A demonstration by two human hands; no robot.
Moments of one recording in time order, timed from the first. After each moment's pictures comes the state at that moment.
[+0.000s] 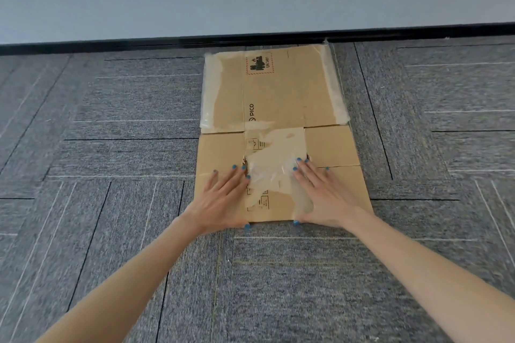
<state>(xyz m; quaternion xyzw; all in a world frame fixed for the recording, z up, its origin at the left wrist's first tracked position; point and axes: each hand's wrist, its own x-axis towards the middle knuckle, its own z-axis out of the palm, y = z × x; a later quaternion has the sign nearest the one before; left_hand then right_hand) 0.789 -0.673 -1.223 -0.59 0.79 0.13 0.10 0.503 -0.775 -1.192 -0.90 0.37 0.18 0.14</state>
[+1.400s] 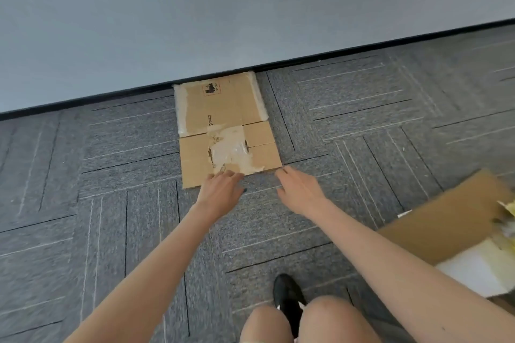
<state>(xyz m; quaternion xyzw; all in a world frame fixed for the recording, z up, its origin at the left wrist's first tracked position) 0.635 -0.584 -0.907 -0.64 0.75 0.16 0.08 0.431 -0.591 -0.867 -0.82 0.55 0.07 0.17</state>
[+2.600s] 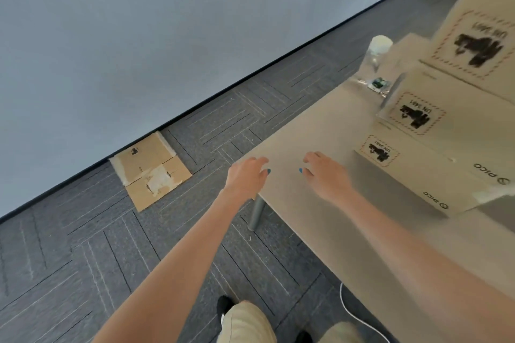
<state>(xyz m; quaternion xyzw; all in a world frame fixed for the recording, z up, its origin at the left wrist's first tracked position) 0.264 -0.176 -0.321 -0.45 0.87 0.20 0.02 0.083 -0.082 -0.309 -0.58 0.80 -0.10 0.14</state>
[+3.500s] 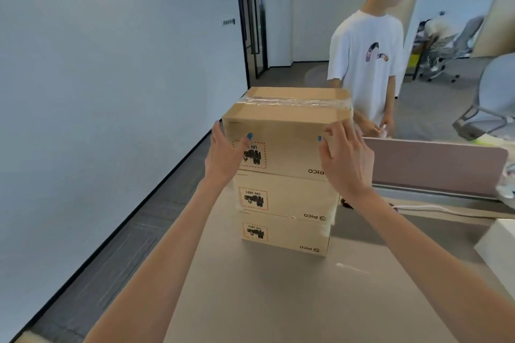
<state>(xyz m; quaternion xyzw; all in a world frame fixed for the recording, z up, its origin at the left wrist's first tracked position) -0.029 -0.113 -0.070 -0.27 0.84 0.36 -0.30 -0.121 0.111 -0.071 -0.30 0.82 -0.31 -0.38</state>
